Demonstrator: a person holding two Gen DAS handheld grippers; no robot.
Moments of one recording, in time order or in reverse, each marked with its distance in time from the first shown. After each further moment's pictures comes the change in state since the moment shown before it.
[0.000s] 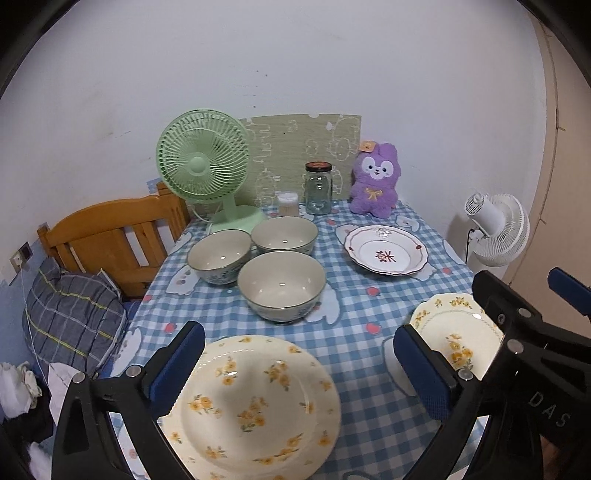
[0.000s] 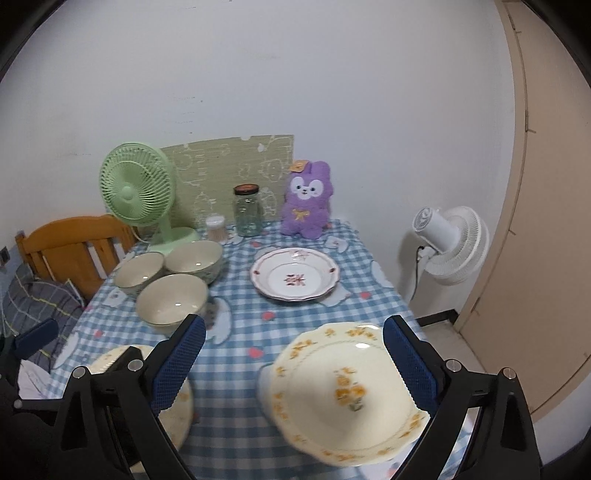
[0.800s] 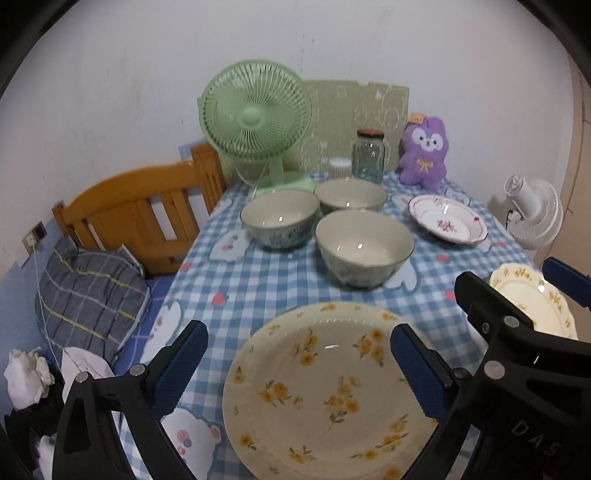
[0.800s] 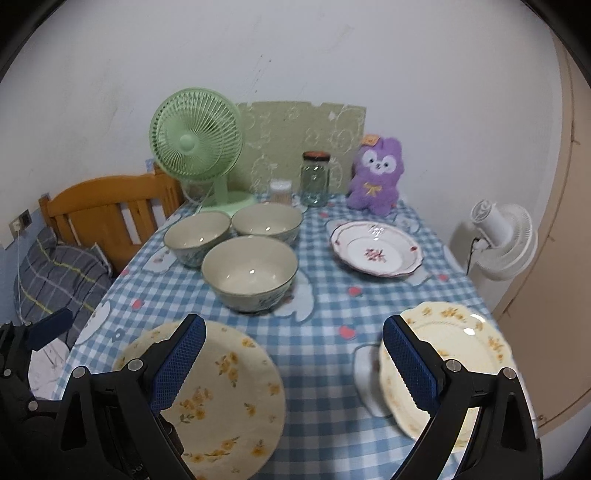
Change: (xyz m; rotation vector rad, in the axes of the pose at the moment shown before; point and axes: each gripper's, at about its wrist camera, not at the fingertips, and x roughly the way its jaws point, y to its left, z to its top) left arm 0.047 0.081 -0.038 -0.018 0.088 0.078; right arm 0.046 0.106 -0.032 -0.095 0.085 0.107
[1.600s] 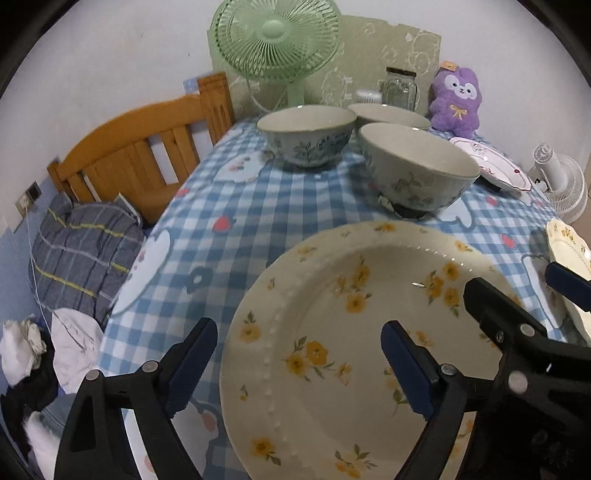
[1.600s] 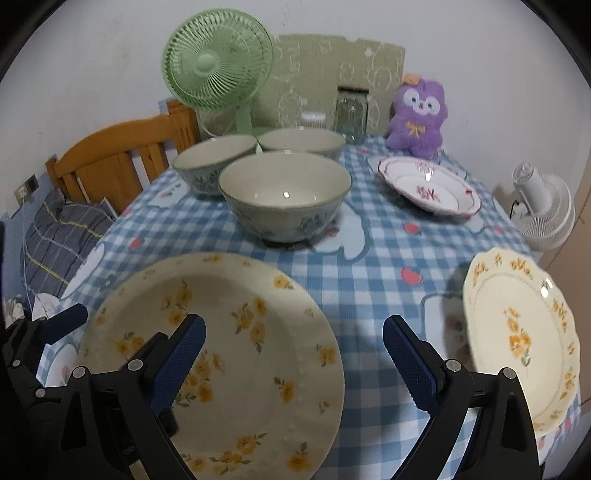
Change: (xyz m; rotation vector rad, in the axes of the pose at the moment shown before) left arm 0.074 0.028 -0.046 -0.045 0.171 0.015; right arm 0.078 0.029 -0.050 -0.024 0.176 0.068
